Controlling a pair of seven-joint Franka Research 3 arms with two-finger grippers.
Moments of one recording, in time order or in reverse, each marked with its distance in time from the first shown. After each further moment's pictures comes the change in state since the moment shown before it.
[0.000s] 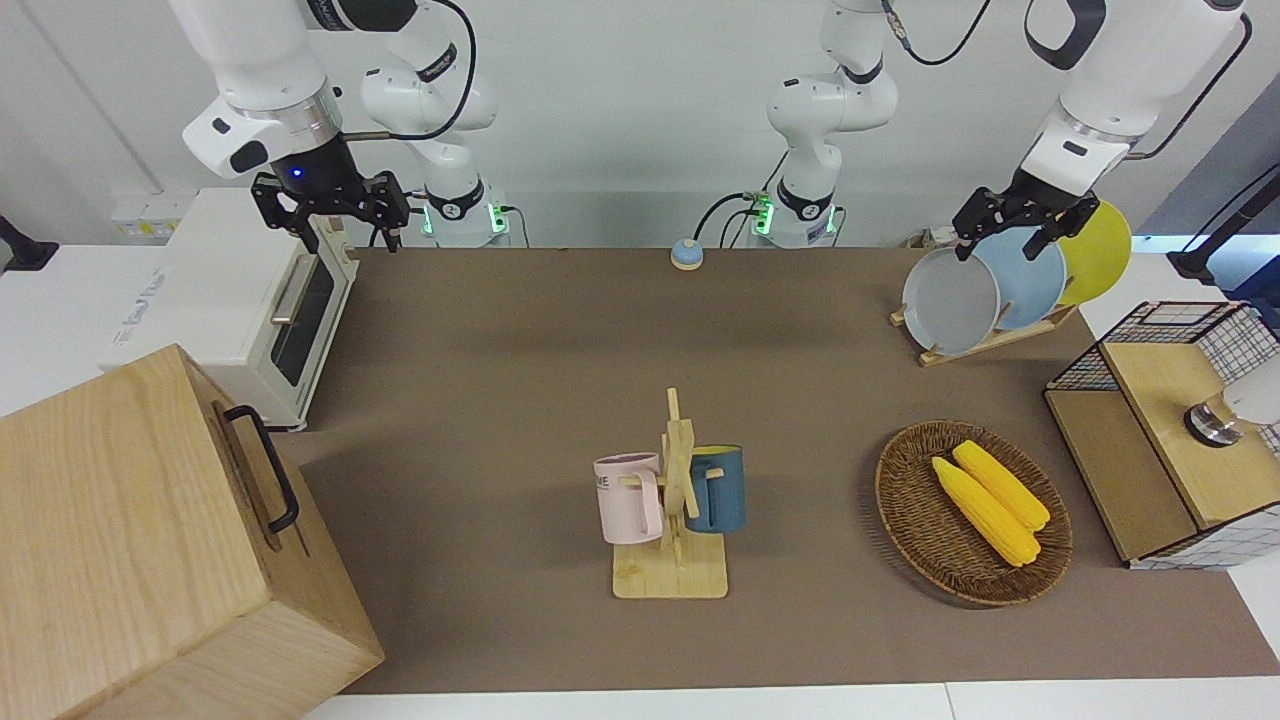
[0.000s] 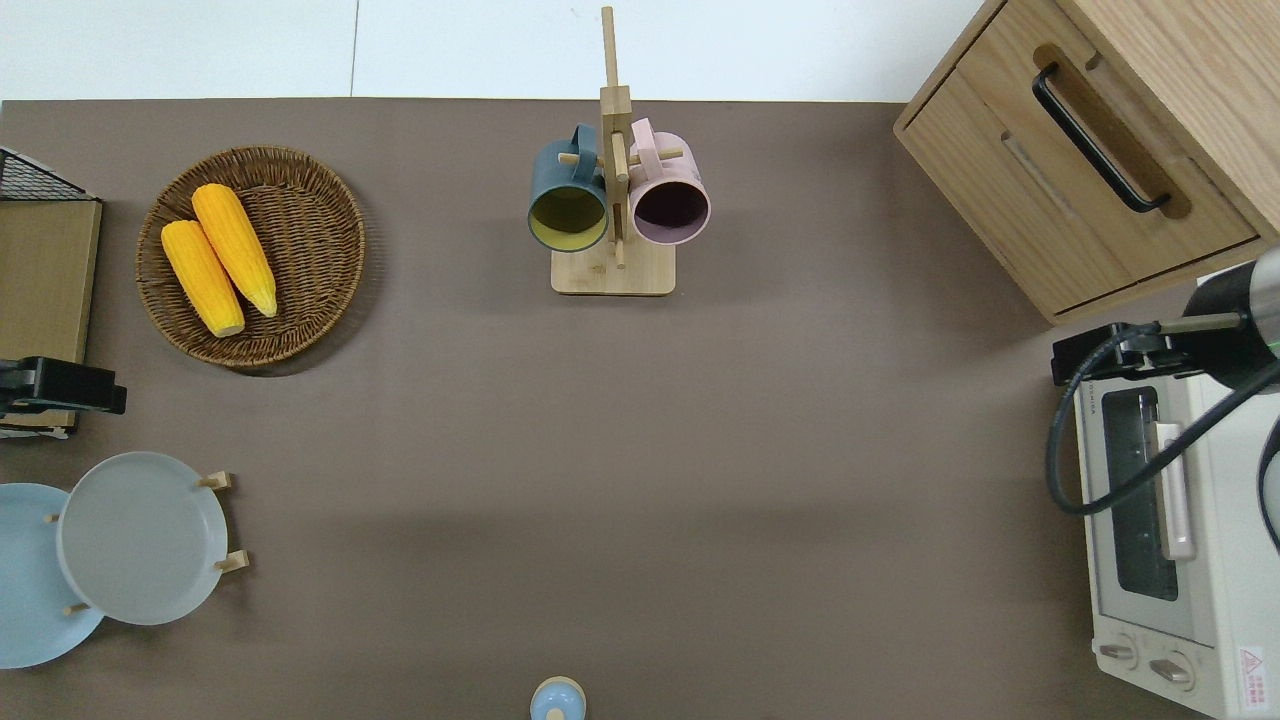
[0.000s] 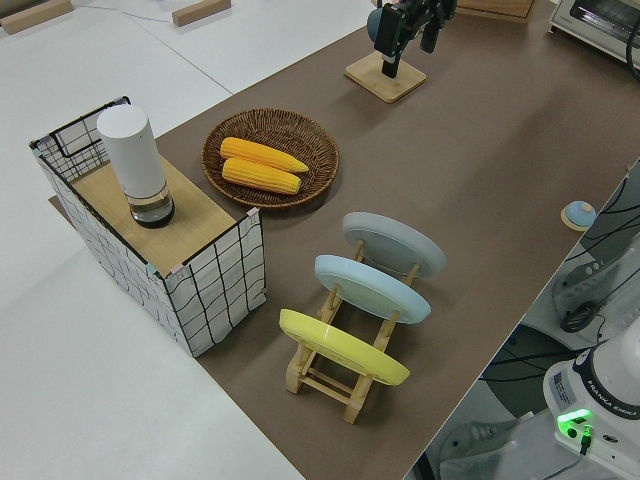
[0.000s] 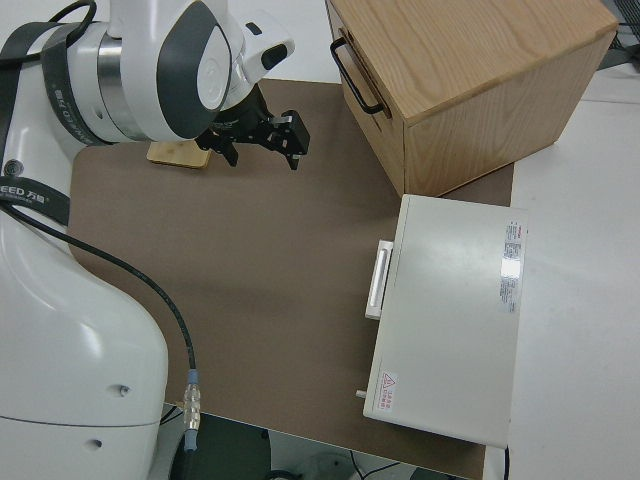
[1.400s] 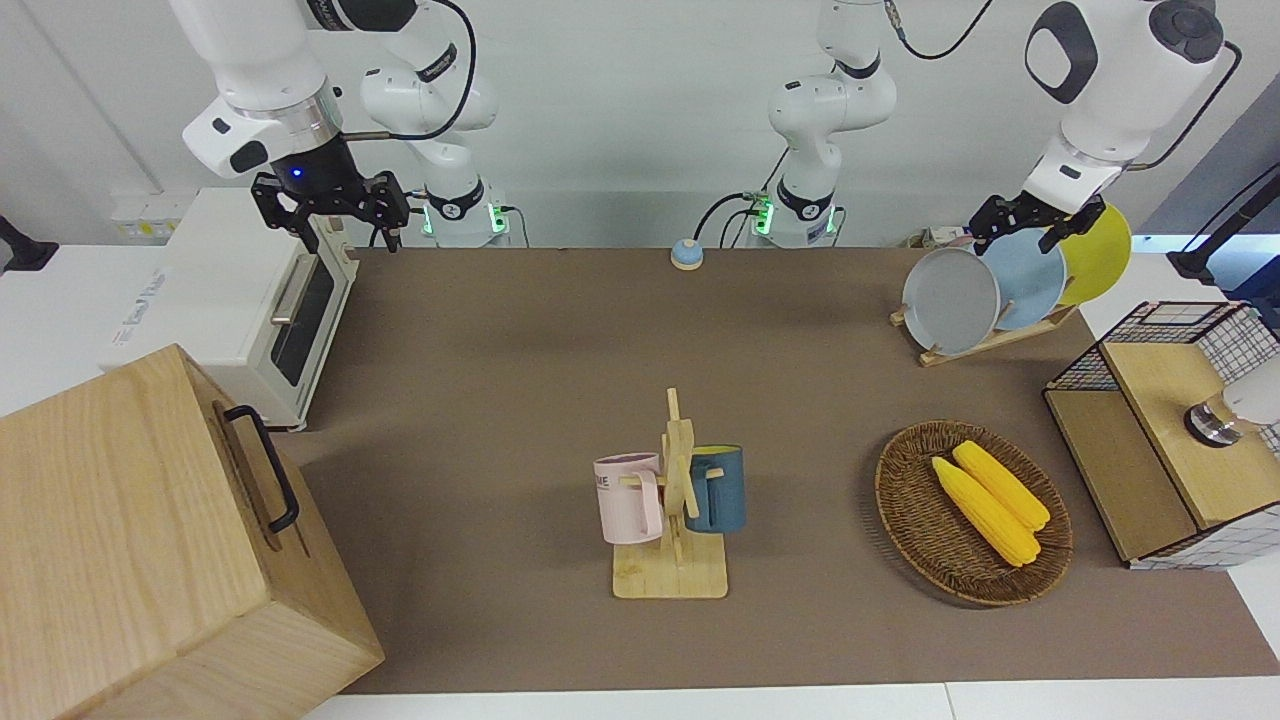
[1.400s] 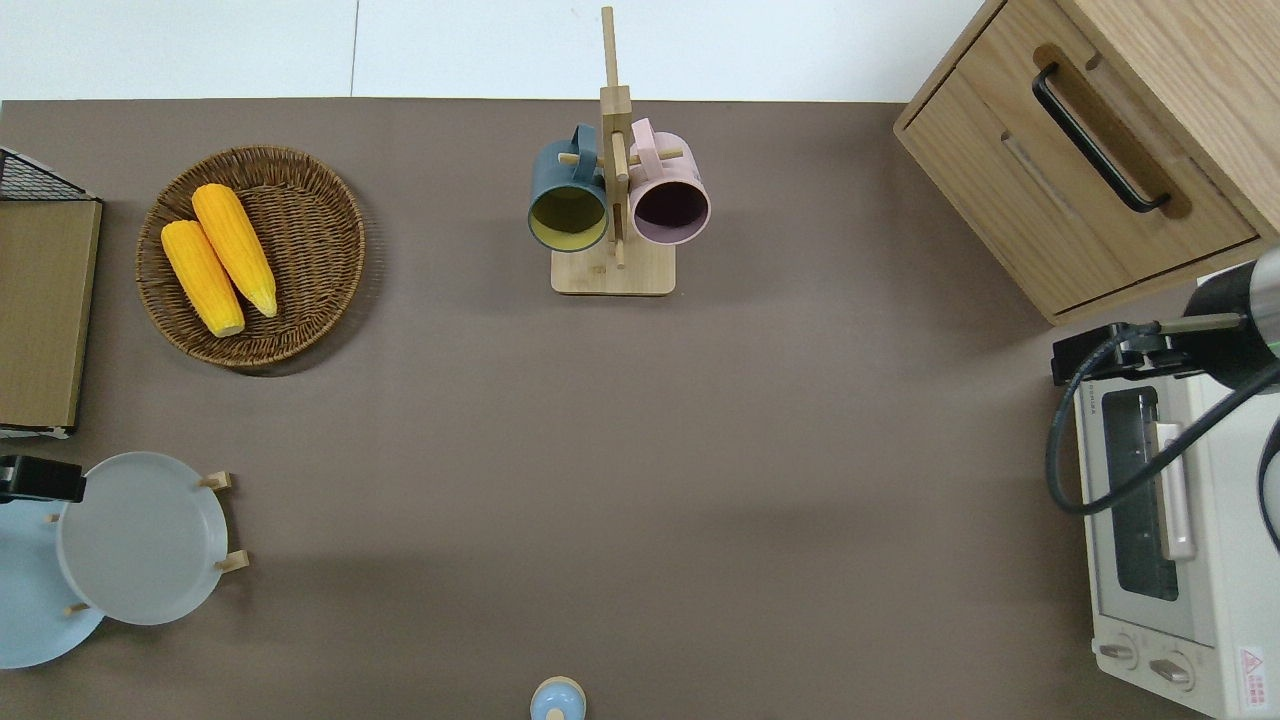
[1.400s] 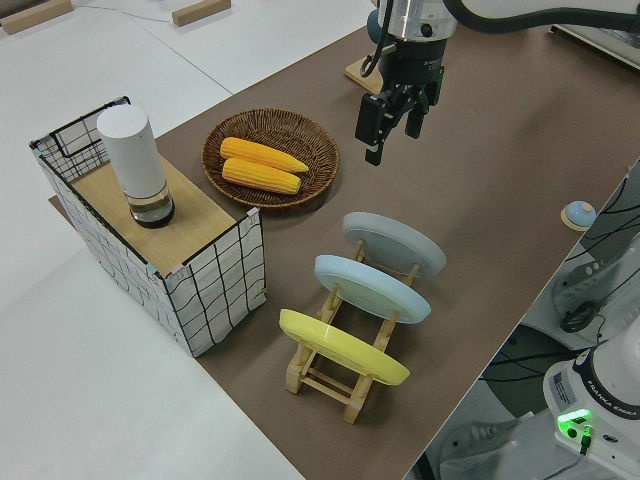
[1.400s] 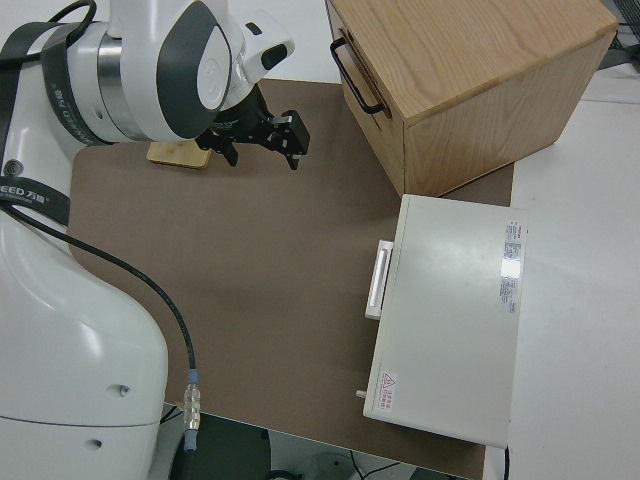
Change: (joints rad) left arm 0.085 -0.119 0.006 -0.281 0.122 0.087 0.115; right arm 0.000 0.000 0.000 0.000 0.000 0.000 0.000
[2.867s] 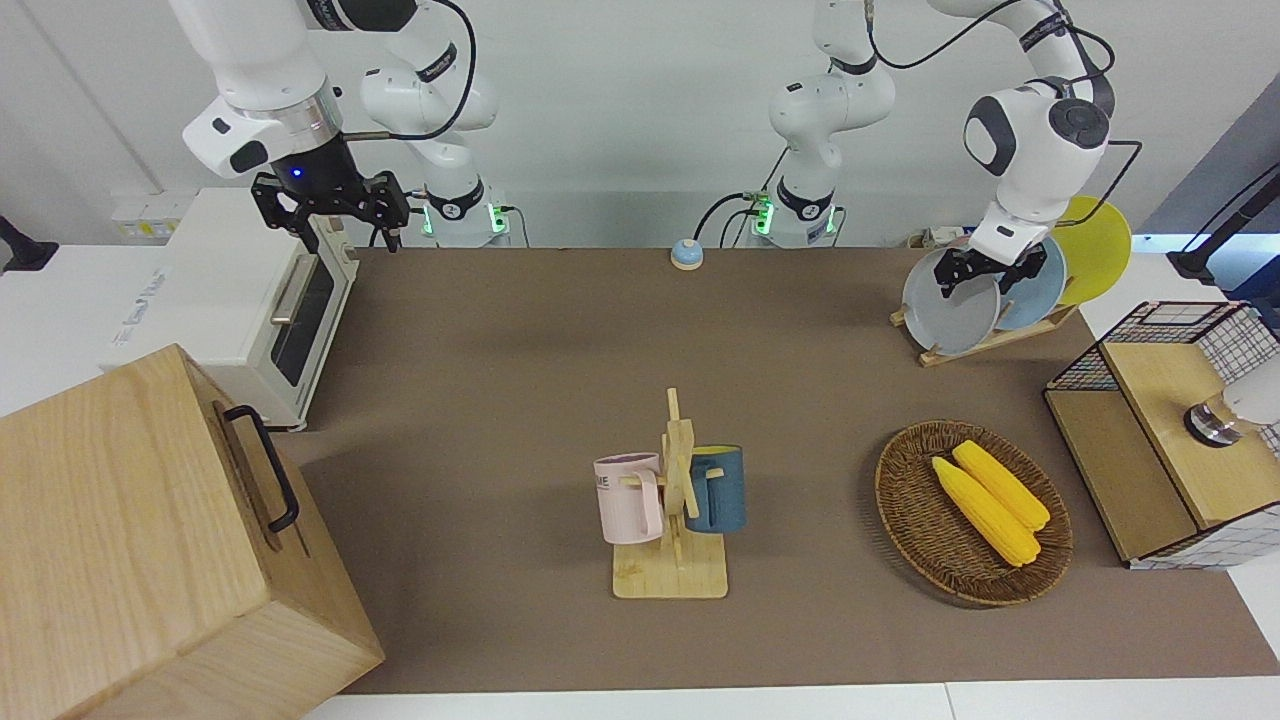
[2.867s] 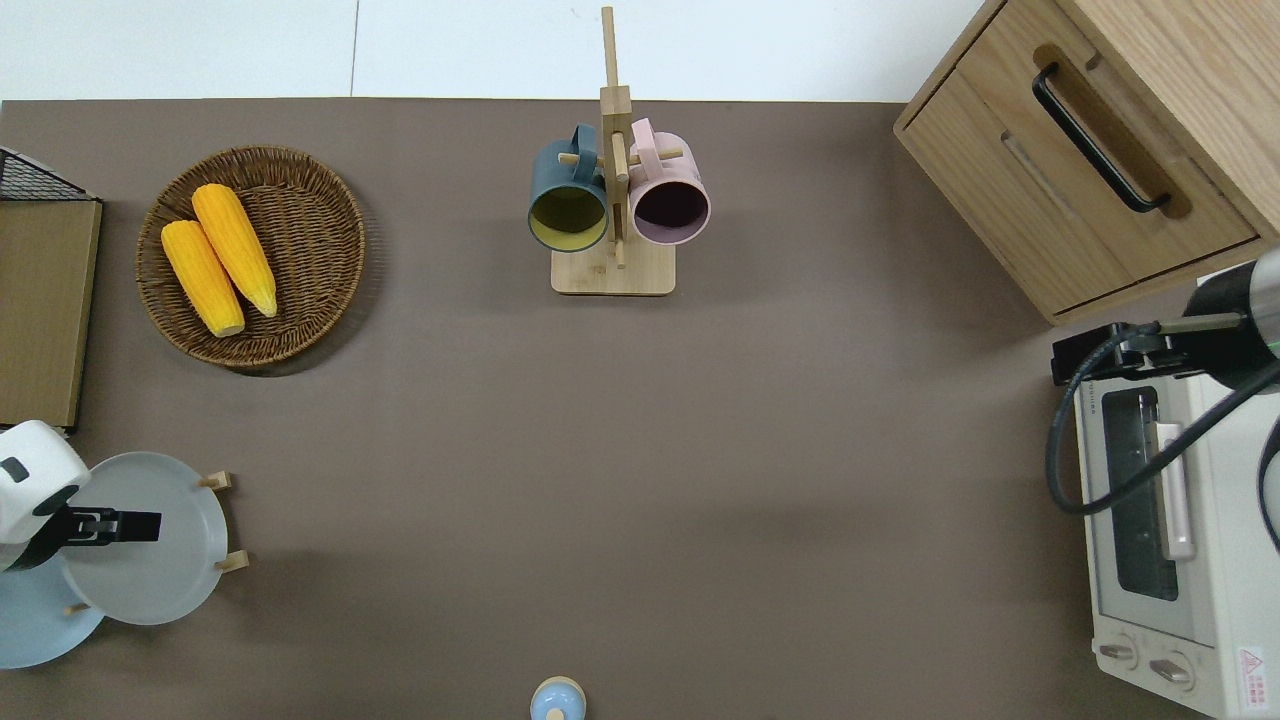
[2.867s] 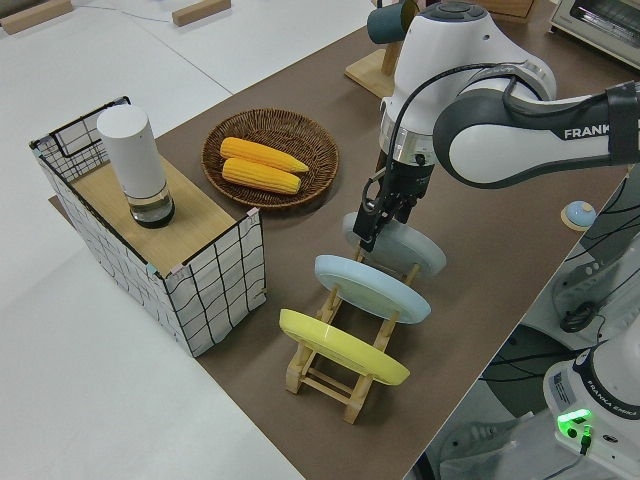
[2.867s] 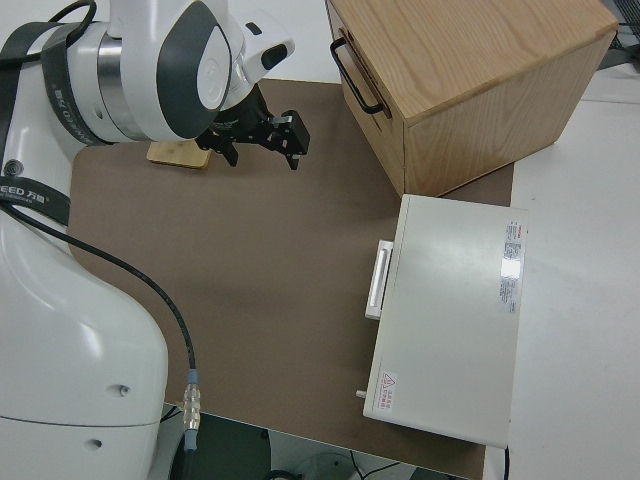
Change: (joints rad) left arm 0.071 -0.080 0.000 -0.440 0.051 0.423 0.002; right arm 0.000 0.000 0.000 0.000 0.000 0.000 0.000
